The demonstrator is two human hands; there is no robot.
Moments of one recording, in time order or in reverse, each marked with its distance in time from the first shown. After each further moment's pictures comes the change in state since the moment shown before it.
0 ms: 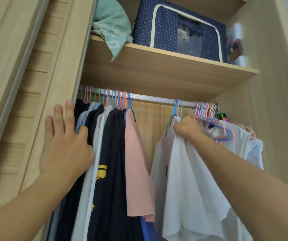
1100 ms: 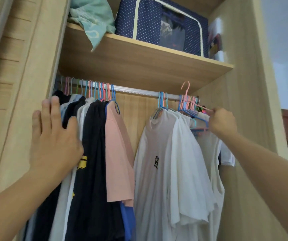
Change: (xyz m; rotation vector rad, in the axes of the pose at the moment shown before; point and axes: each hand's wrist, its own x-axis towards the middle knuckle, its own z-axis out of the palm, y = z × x) left_hand -0.004 0.030 -0.020 -0.122 -0.058 -0.026; right_hand -0.003 0.132 -0.095 -0.168 0.366 -0.043
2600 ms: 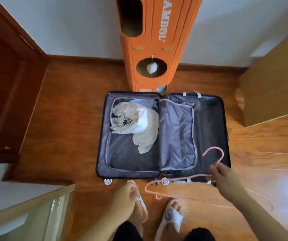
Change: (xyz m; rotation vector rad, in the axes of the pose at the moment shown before) left_hand -0.857 0.803 -0.310 -0.954 -2.568 0.772; right_hand -0.866 0.731 -0.495 -0.360 -0.283 1.923
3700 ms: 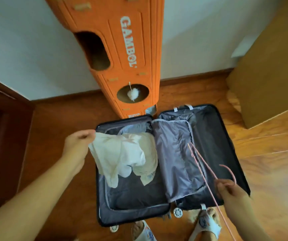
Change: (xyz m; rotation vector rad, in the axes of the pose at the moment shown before) left_hand 0.197 0.136 -0.205 -0.478 0.501 0.140; right_hand 0.064 0.007 0.021 0.307 0.268 0.143
